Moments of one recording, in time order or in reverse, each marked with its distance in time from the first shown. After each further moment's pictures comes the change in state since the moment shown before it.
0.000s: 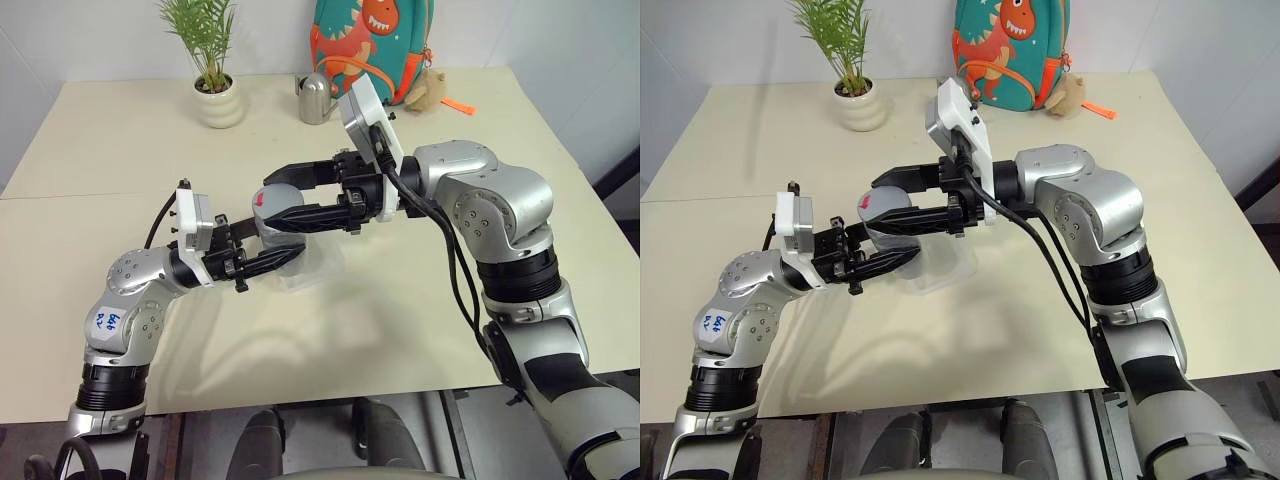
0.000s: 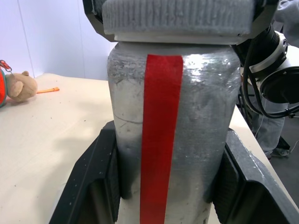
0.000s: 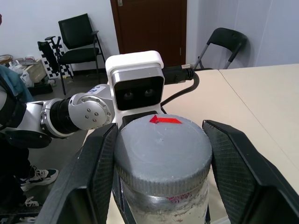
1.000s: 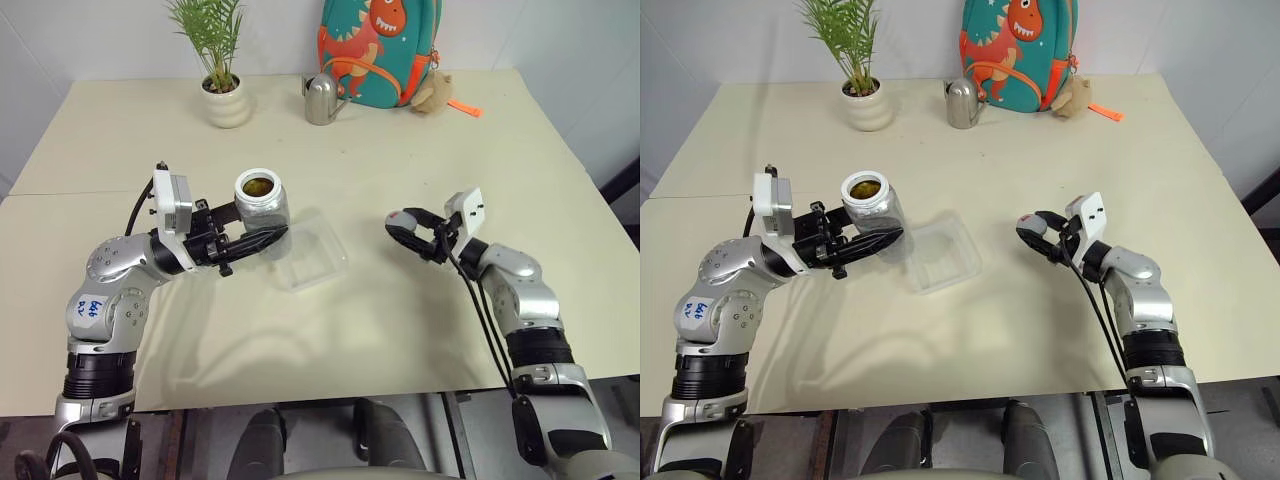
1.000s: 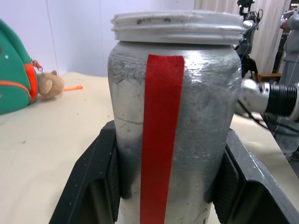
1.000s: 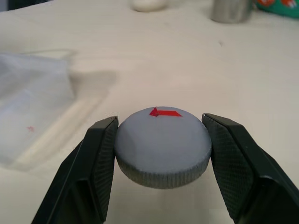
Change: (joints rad) left arm -0.057 0.043 0.052 0.069 -0.016 0.033 -0.006; right arm 0.474 -0.063 -0.265 0.493 -0.272 -0.679 -0.244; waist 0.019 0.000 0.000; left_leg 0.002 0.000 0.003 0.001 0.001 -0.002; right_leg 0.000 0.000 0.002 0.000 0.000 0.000
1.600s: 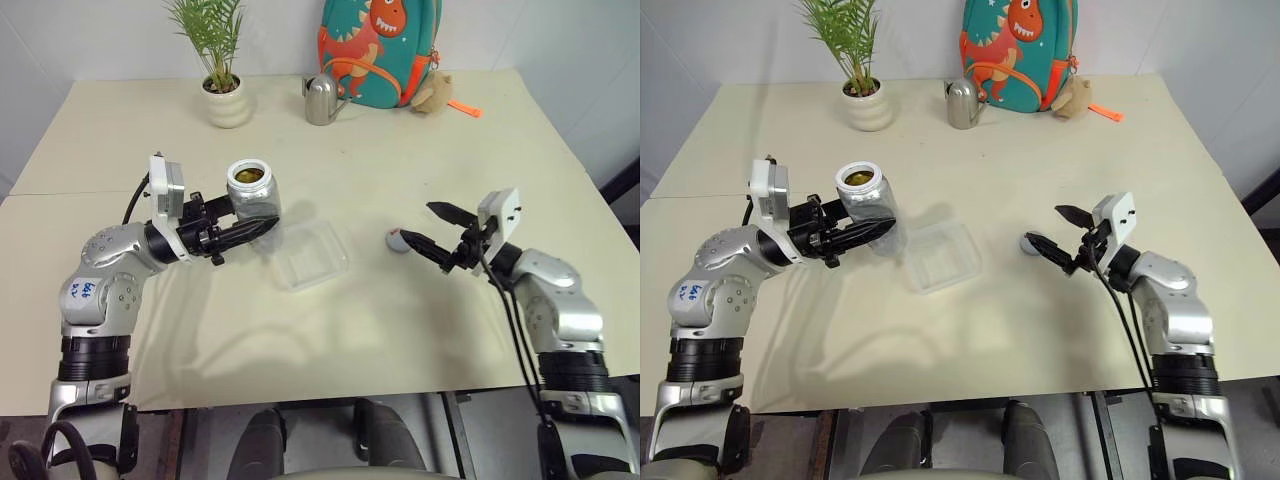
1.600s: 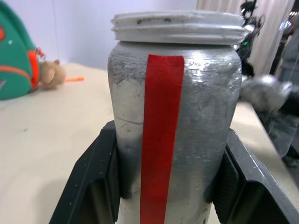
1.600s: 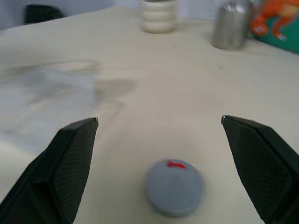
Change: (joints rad) left arm -0.121 0.042 -0.005 0.181 0.018 0.053 -0.047; right arm 0.144 -0.155 -0.040 -0.463 0.137 0.212 0.080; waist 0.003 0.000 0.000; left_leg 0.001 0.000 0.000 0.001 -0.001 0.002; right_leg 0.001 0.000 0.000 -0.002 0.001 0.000
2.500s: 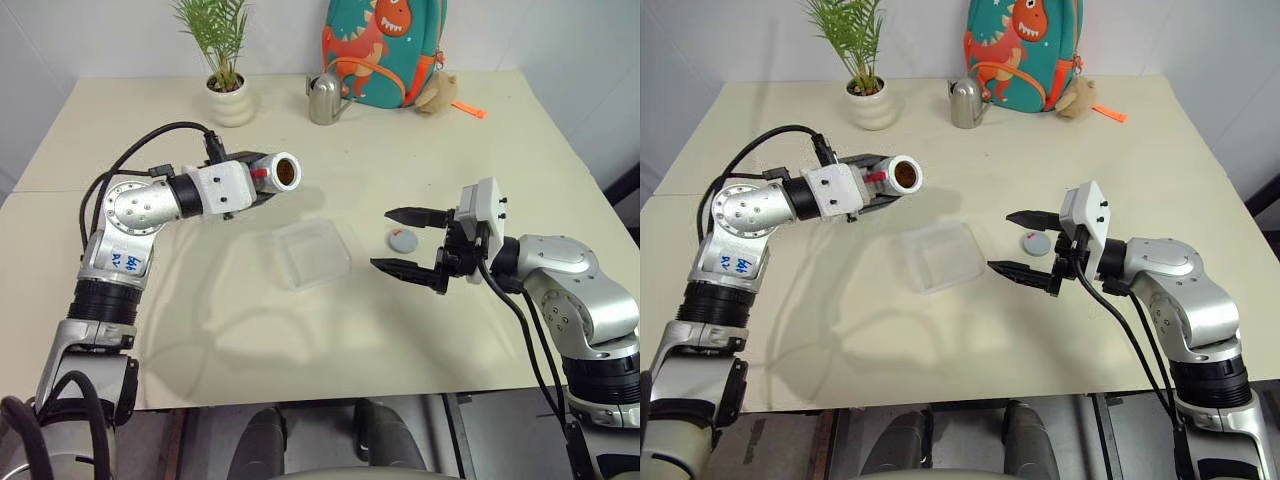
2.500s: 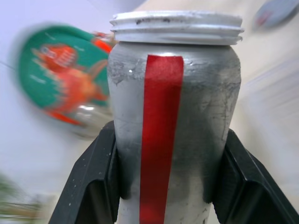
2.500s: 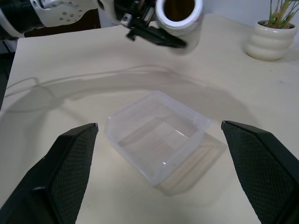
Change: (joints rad) left arm -0.281 0.070 -0.265 0.389 0.937 -0.982 0.516; right arm -0.017 -0.077 0.085 -0.265 0.090 0.191 0.072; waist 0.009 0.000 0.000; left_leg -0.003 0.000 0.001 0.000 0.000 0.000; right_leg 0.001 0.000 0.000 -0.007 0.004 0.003
